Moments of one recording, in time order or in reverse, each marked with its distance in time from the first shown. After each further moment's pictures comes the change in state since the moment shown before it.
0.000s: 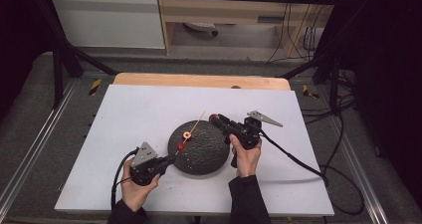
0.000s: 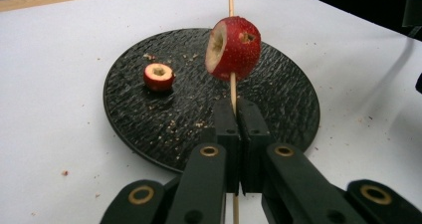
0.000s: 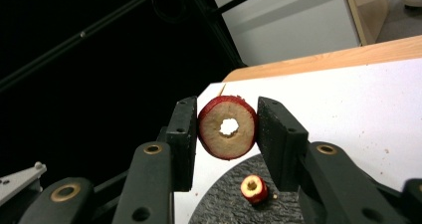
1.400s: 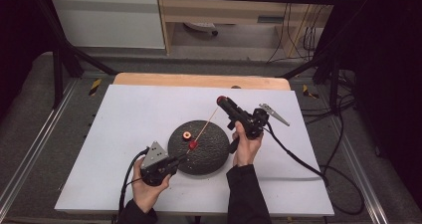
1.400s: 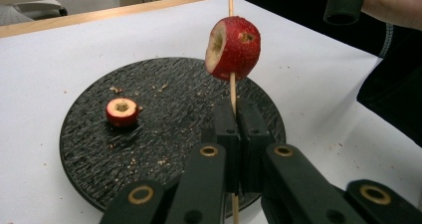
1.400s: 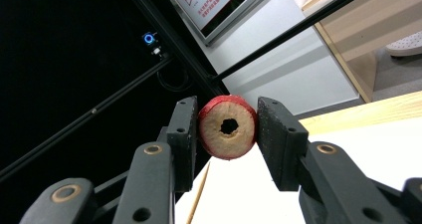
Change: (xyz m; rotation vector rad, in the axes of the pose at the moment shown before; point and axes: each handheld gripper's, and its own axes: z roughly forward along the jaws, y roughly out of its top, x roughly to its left) left arm -0.024 0.014 0.010 -0.060 -0.037 0.016; right arm -0.008 0.019 0.005 -0.263 0.012 0.087
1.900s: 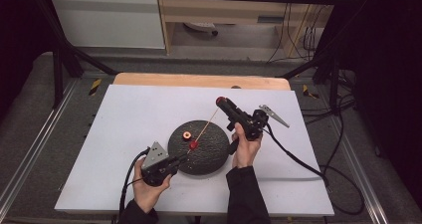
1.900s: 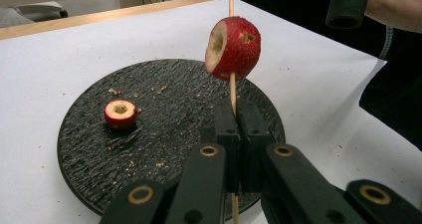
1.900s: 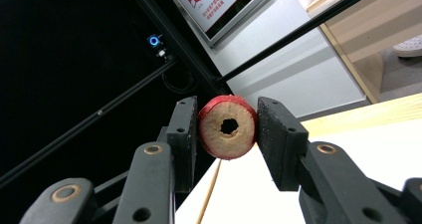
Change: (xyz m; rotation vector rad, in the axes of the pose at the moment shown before) left arm -0.001 0.000 0.000 -0.005 0.002 0.003; right arm 0.002 -0.002 -0.002 -0.006 0.015 0.002
